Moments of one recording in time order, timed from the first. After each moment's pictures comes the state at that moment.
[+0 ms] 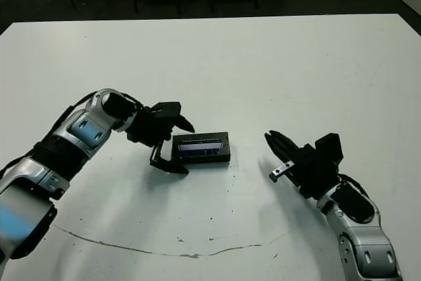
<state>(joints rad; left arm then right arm) -0.78 0.43 -0.53 0.55 0.06 0.16 -1.33 0.10 -0.43 -0.06 -0.21 0.35 0.20 0.54</state>
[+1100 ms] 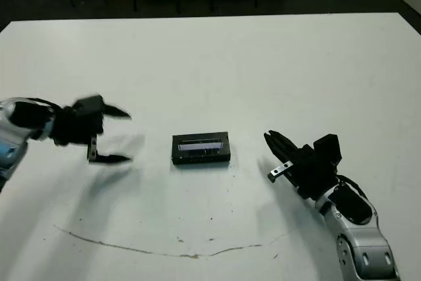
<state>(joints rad) -0.45 0.70 -0.10 0.07 -0.06 0.23 -0.99 0.10 -0.42 -0.04 -0.23 0.35 0.21 0.51</state>
